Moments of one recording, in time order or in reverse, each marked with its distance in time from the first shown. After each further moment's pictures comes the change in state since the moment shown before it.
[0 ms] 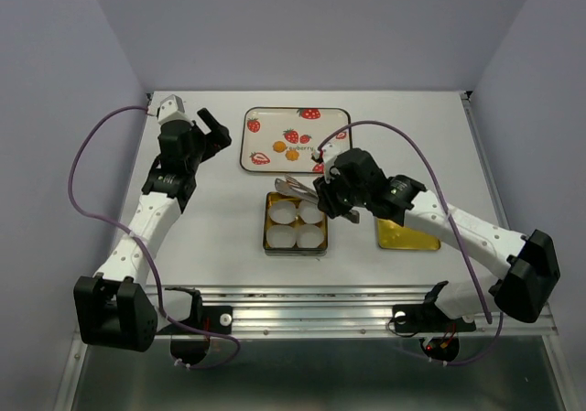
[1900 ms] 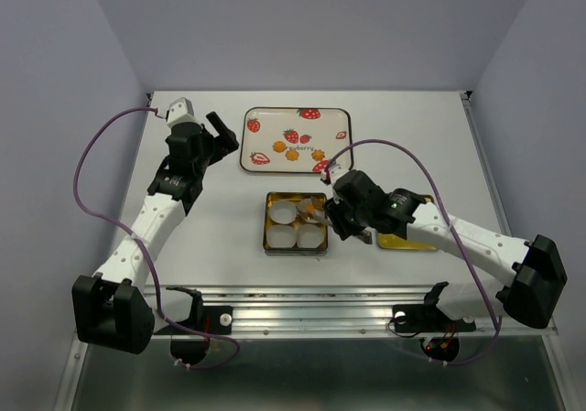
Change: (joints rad) left arm -0.087 -0.005 -0.001 -0.038 -0.065 -0.007; right arm 0.100 -0.072 -0.116 -0.163 0.134 0.114
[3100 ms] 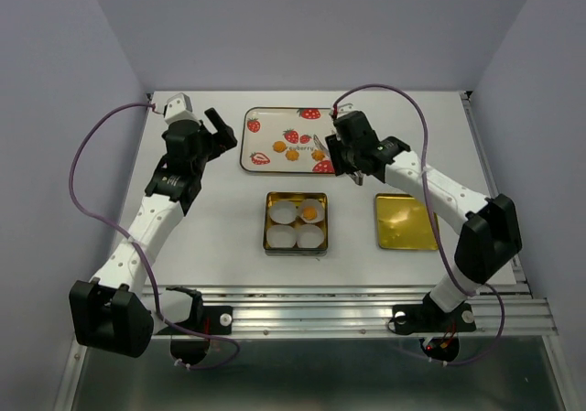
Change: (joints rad) left arm -0.006 -0.019 0.029 -0.007 -0.026 0.045; right arm -0.239 0.307 0.373 0.096 0.155 -0.041
